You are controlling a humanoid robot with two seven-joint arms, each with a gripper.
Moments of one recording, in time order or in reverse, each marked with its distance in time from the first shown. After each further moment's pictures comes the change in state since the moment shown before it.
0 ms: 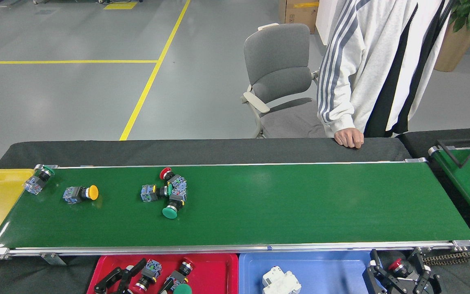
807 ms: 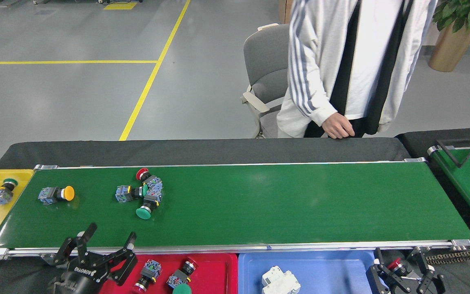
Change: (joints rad) left arm -0.285 0.073 -0.057 0.201 -0.017 0.184 -0.021; right arm -0.006 0.010 -0.011 -0.001 -0.006 0.002 0.033
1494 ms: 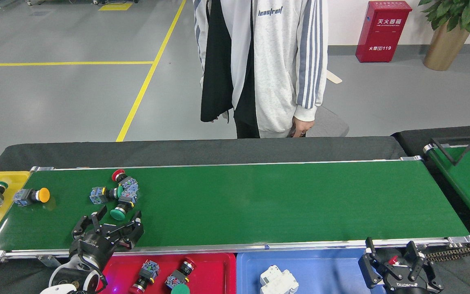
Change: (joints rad) left arm -0.257 0.042 -0.015 0.437 -0.042 0.225 -0.001; right arm -0.054 -0.001 0.017 0.000 -0.001 -0.019 0.031
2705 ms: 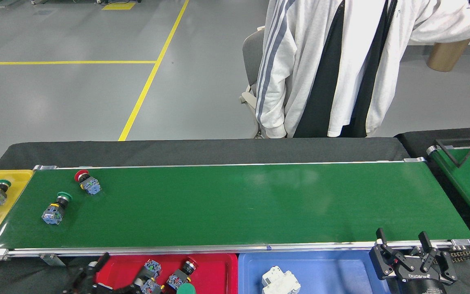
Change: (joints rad) left arm 0.542 -0.107 0.242 -0.636 0.089 -0.242 0.064; right arm -0.026 -0.027 -0.053 -0.014 0.000 -0.029 0.006
